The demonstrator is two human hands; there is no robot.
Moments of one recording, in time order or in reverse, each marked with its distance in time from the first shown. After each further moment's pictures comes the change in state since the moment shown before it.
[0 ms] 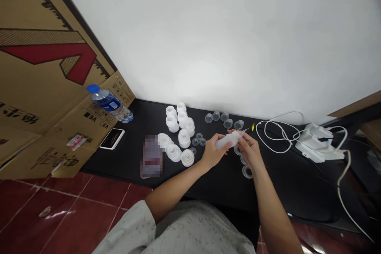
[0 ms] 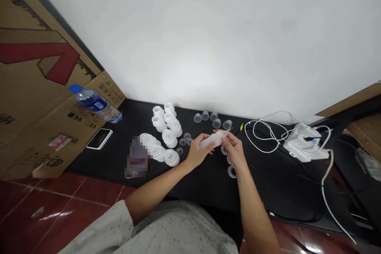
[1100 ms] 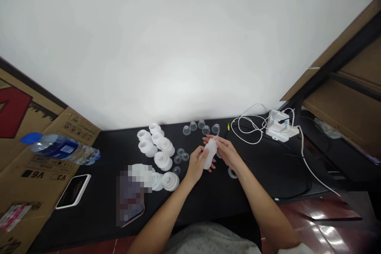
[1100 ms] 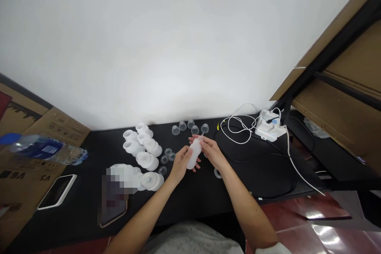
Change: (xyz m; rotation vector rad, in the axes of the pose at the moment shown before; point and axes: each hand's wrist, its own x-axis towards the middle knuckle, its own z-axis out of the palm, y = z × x) left_hand 0.003 0.008 0.000 -0.333 -0.266 -0.241; right_hand -0.005 -0.009 0.008 0.186 -0.062 0.057
